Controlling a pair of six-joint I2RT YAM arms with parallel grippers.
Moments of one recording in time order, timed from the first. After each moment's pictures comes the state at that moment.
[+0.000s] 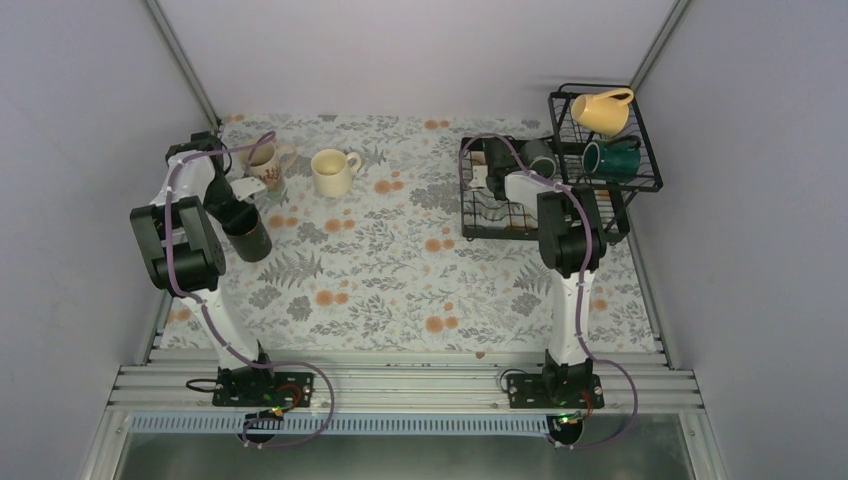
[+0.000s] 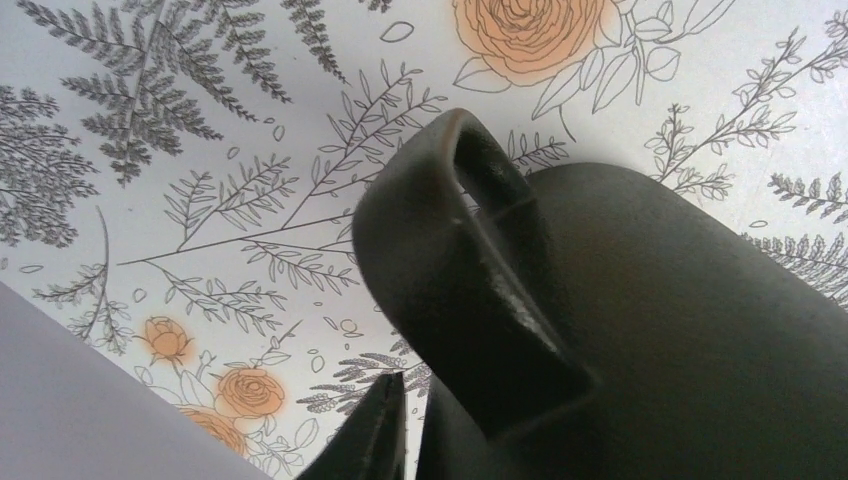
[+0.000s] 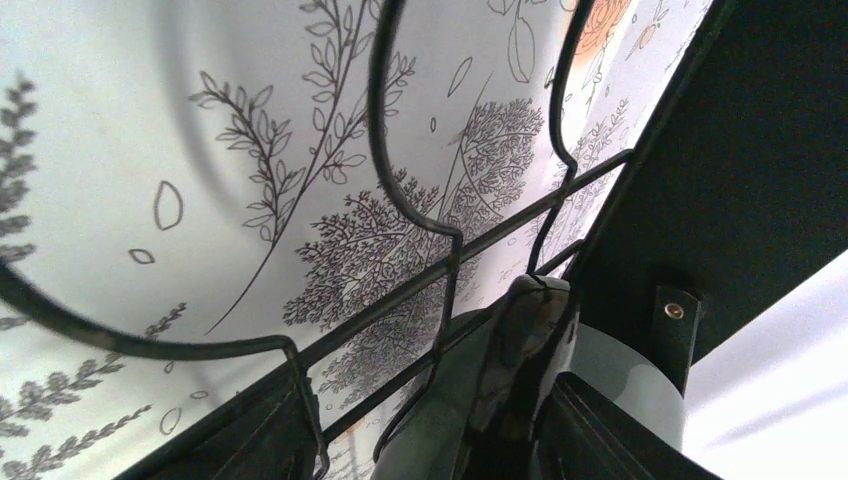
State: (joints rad) left arm 0.29 1.95 1.57 -1.12 -0.03 0.93; right arm 0.24 2.21 1.52 -0.17 0.58 -1.49
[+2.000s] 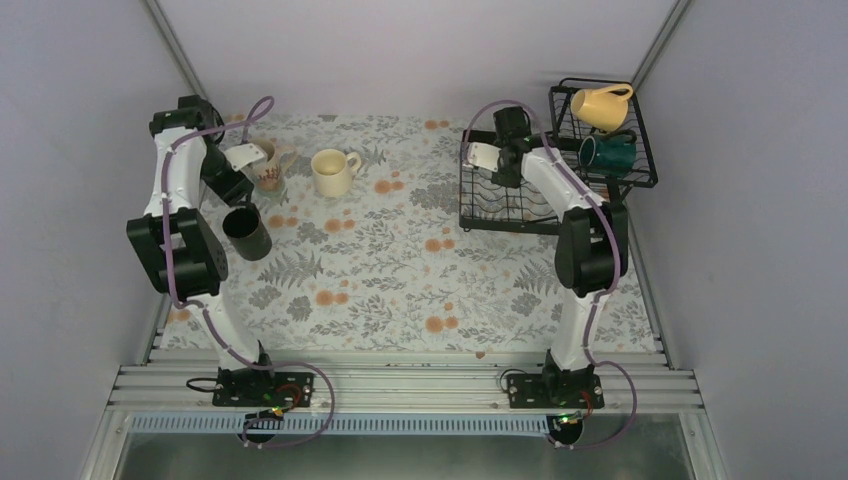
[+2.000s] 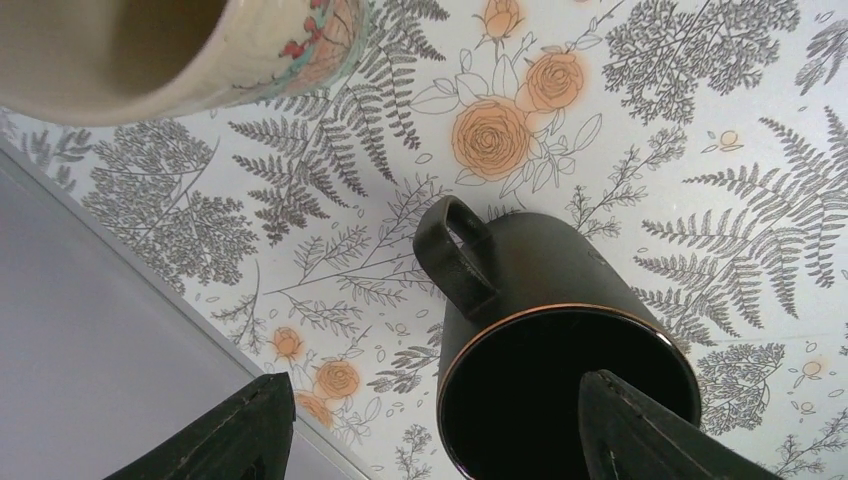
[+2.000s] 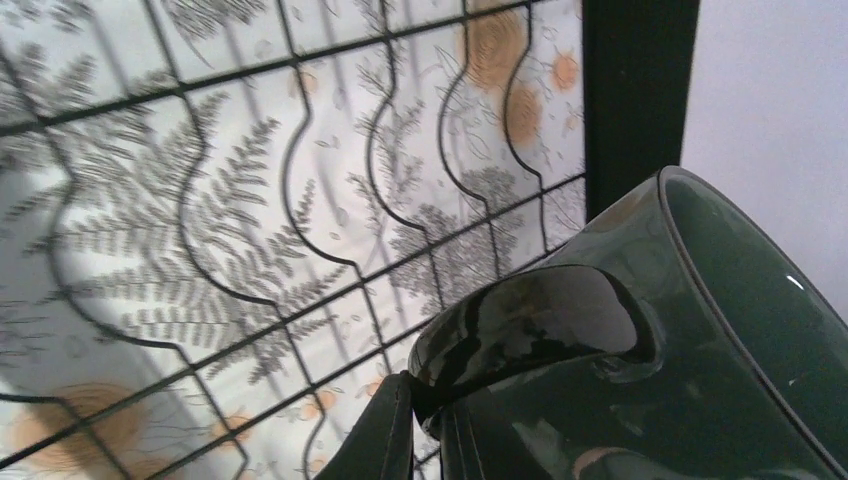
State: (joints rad) left arm 0.25 1.92 1.85 -1.33 0.07 0.96; right arm 0.25 2.00 1.68 -0.68 0.26 -1.15
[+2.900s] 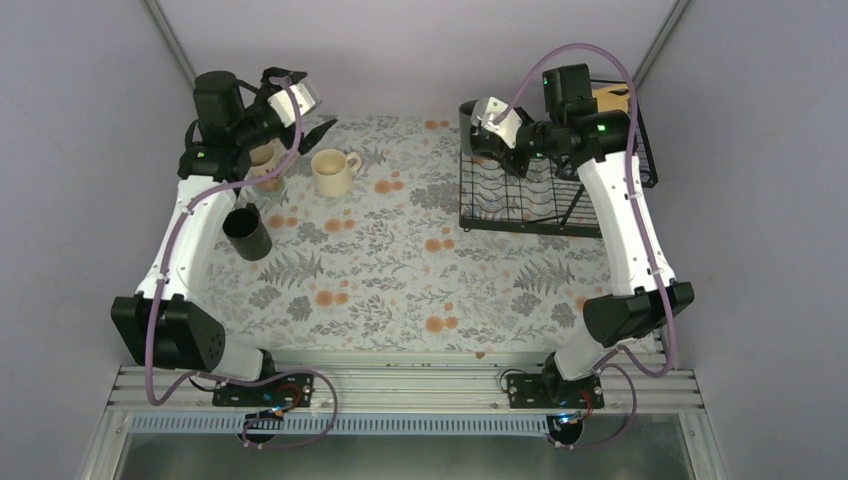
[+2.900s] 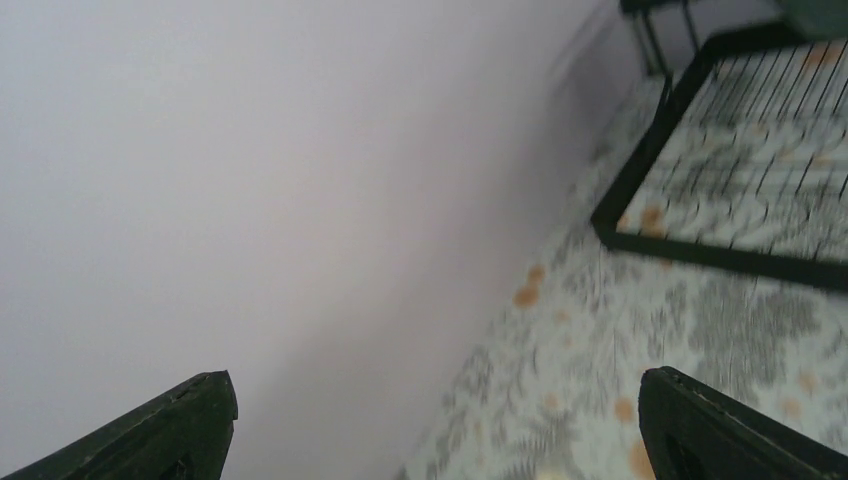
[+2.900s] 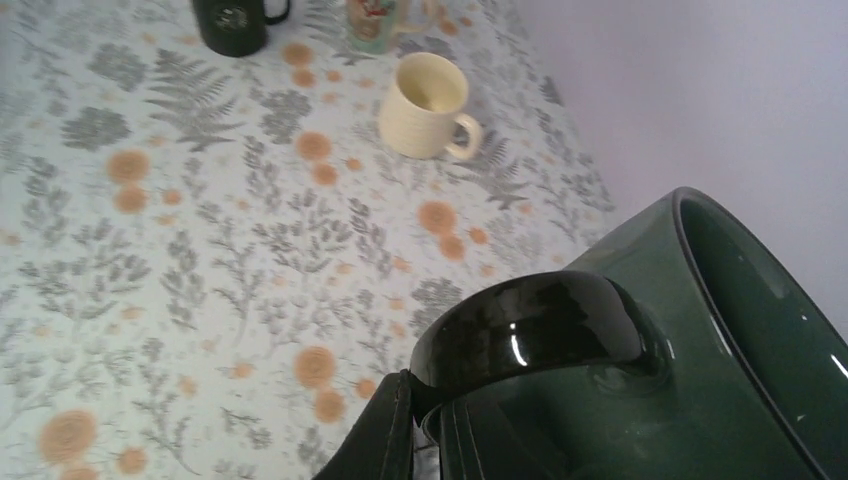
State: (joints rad) left arm -0.05 1.43 1.51 -0.35 0.61 0.75; right arm 0.26 1.64 2.03 -1.20 -0.56 -0.91
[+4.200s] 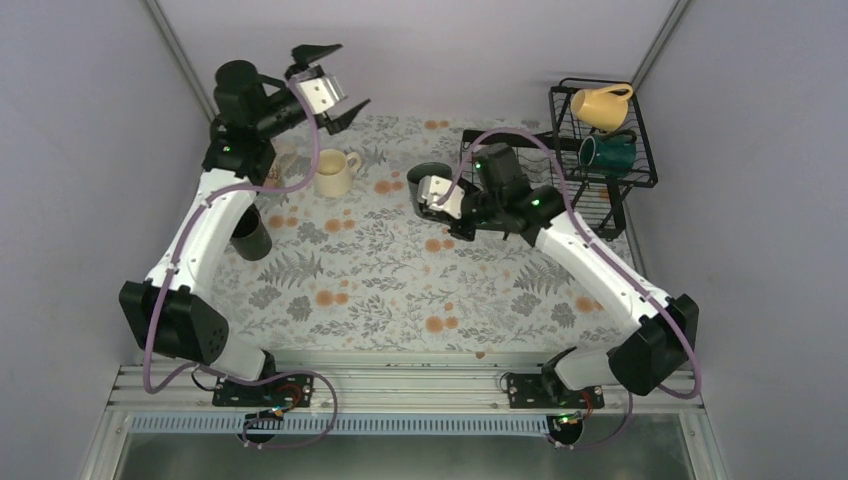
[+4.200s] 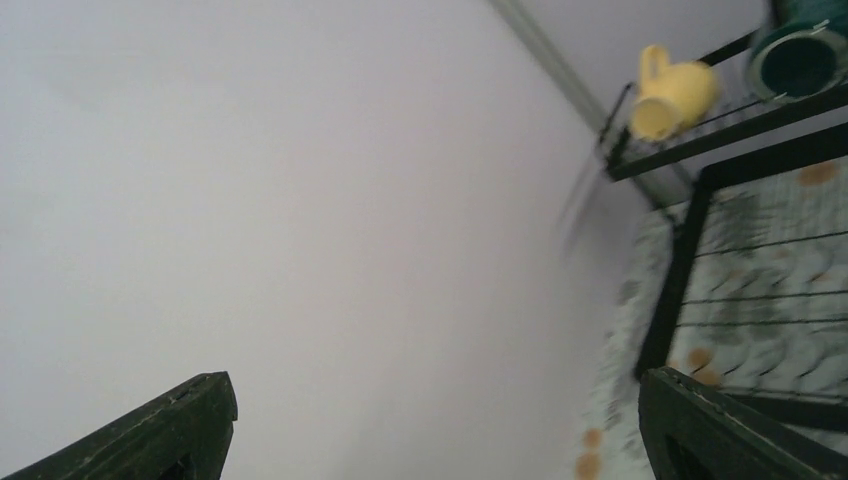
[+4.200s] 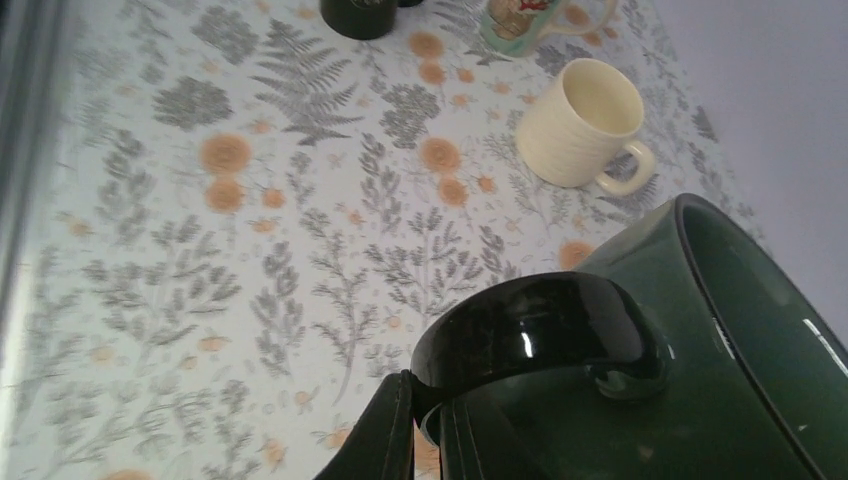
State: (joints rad) left arm -0.21 1.50 1.54 0.02 0.73 0.70; right arm 0.58 1.38 1.34 -0.73 -0.48 -0.76
